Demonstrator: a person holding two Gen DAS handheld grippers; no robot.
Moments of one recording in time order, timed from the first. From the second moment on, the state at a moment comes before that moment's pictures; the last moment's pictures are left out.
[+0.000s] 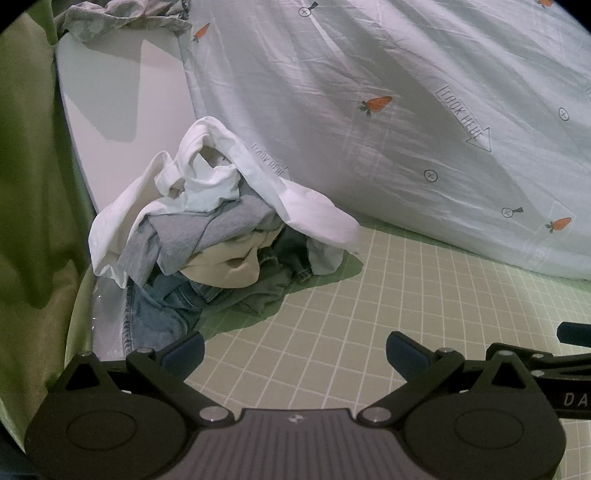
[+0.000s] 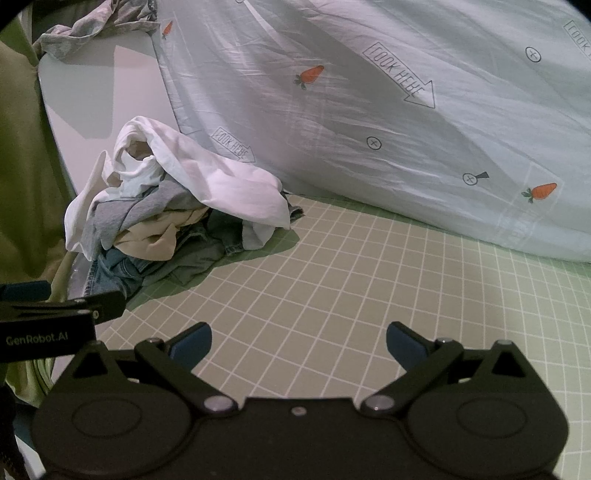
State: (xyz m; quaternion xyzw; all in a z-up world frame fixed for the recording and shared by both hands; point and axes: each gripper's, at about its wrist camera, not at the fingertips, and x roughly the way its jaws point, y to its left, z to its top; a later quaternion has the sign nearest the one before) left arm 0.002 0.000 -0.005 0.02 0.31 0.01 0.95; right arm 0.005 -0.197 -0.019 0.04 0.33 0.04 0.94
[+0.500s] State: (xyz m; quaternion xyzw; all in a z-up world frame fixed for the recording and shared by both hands) left arm 0.008 0.005 -0.004 0.02 0.32 0.01 0.95; right arm 0.007 -0.201 -0.022 0.04 0.33 0.04 0.94
